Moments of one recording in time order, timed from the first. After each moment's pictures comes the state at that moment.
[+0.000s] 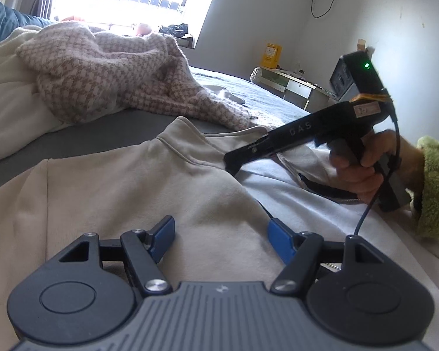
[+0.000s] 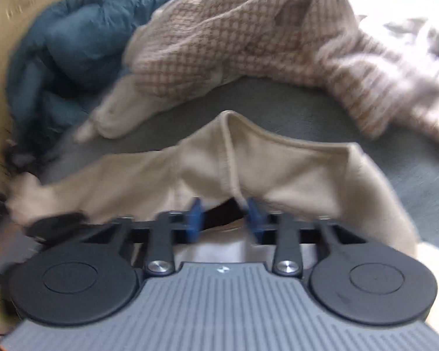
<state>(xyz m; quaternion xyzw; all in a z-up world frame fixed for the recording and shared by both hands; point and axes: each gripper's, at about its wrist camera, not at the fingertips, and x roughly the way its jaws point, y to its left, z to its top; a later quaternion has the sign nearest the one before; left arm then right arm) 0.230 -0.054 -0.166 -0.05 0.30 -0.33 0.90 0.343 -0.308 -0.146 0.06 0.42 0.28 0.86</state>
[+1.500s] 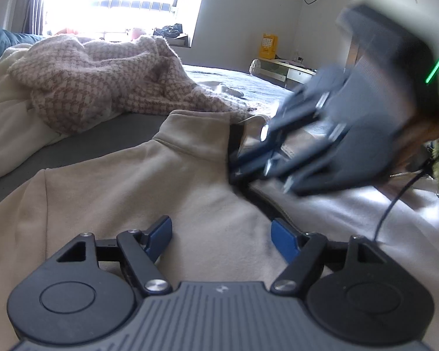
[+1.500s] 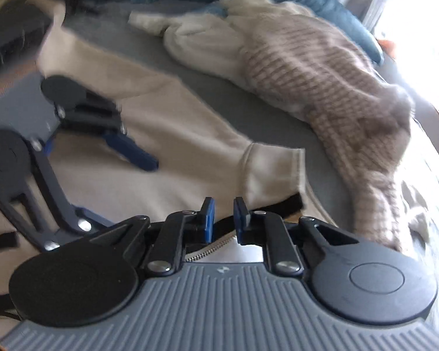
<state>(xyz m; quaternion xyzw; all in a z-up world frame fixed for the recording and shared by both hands) 0.220 -0.067 -0.166 0.00 0.29 -0.32 0.90 0.276 -0.223 -0.128 -0.35 0.34 0.31 0.82</state>
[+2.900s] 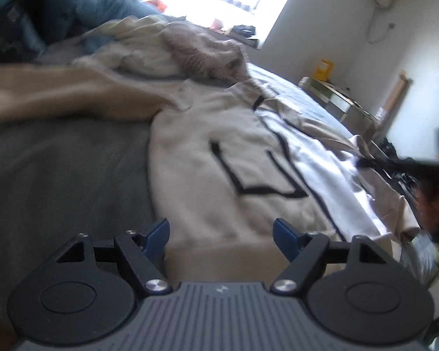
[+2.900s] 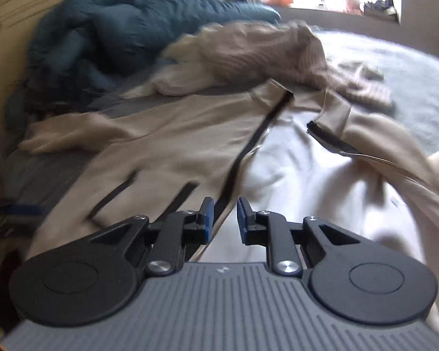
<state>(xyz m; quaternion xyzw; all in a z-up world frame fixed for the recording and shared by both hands) -0.095 0.097 -0.127 -0.14 0.35 -0.20 0.90 -0.018 -0.270 -0.079 -0.01 0.33 0.21 0.92</state>
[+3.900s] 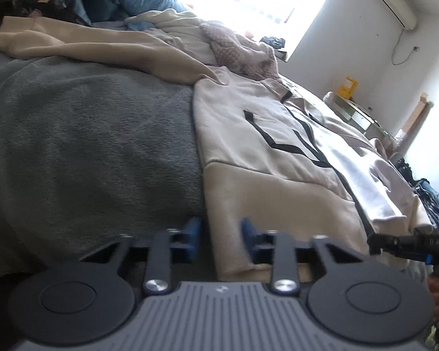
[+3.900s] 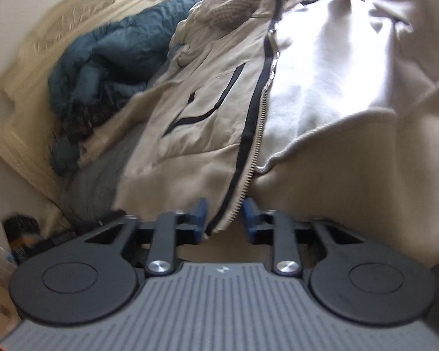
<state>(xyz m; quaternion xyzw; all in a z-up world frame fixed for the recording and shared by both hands) -0.147 0.110 -0.171 -0.19 0.34 -0.14 0.91 -0.128 -0.250 -0.180 0.22 0.37 0.21 0.88</state>
